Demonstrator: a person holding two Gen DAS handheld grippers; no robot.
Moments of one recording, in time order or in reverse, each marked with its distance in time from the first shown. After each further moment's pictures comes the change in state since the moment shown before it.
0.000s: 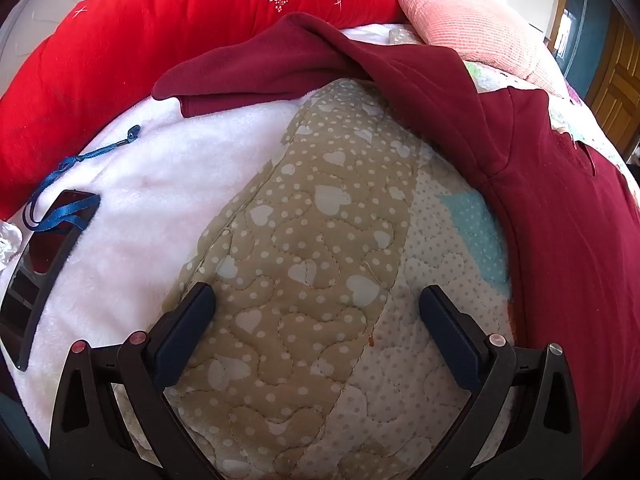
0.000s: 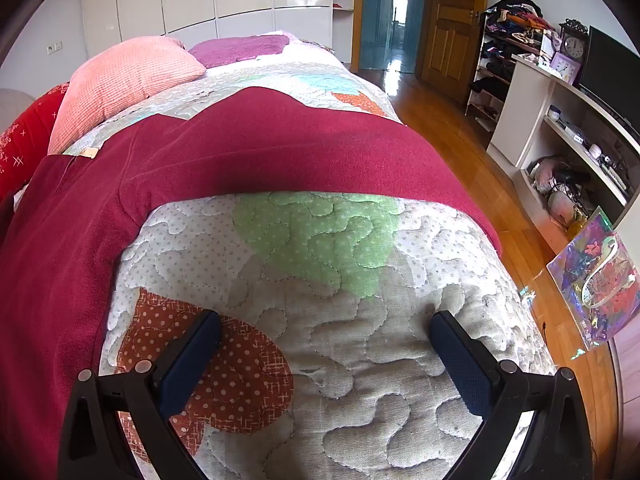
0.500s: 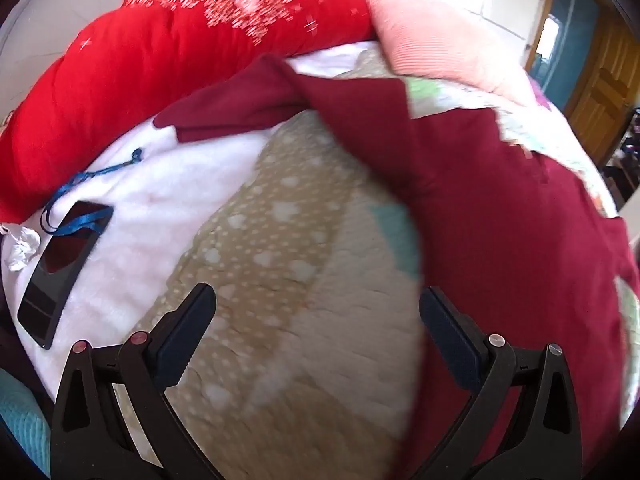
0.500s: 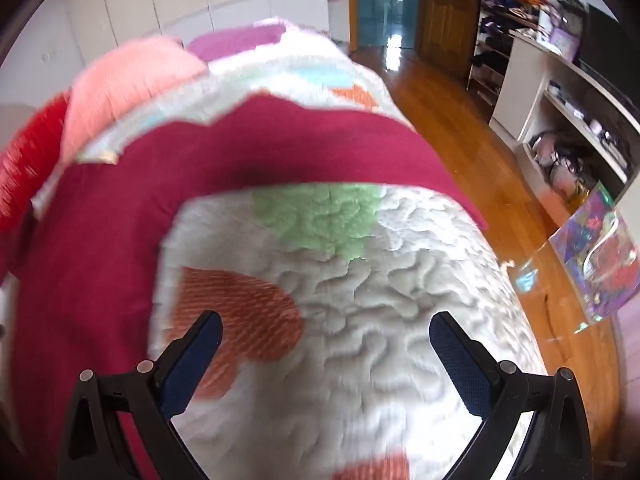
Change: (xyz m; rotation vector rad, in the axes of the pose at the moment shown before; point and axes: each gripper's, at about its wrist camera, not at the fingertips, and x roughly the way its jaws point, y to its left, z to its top) left arm -0.065 -0.022 0.000 0.018 -0.024 -0.075; right arm -0.061 -0.015 0.003 0.074 0.074 0.082
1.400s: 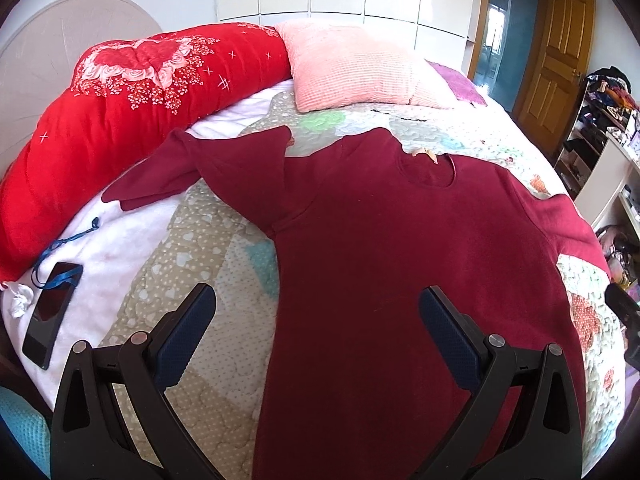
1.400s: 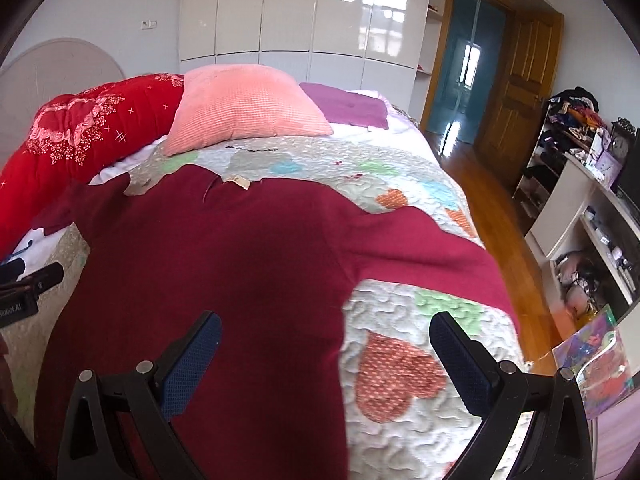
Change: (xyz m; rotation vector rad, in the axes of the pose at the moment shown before) left arm -0.046 -0.094 0.003 0.151 -0.105 -0.066; right arm -0.060 0.167 -0.003 -0.329 -0.207 0.020
